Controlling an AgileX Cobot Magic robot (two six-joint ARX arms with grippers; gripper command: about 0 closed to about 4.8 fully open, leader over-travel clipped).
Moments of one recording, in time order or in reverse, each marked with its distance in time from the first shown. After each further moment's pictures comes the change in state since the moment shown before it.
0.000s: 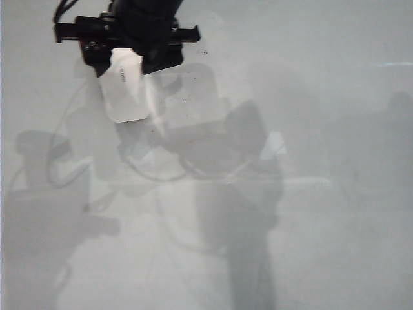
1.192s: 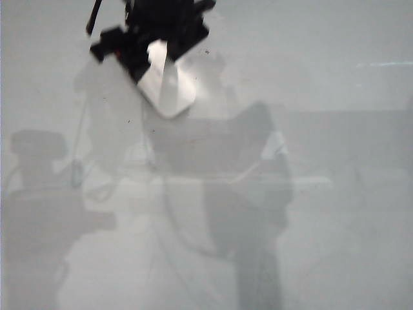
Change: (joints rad) left arm 0.006 -0.001 0.000 0.000 -0.063 0.000; right arm 0.012 -0.089 0.010 -0.214 0.194 -0.302
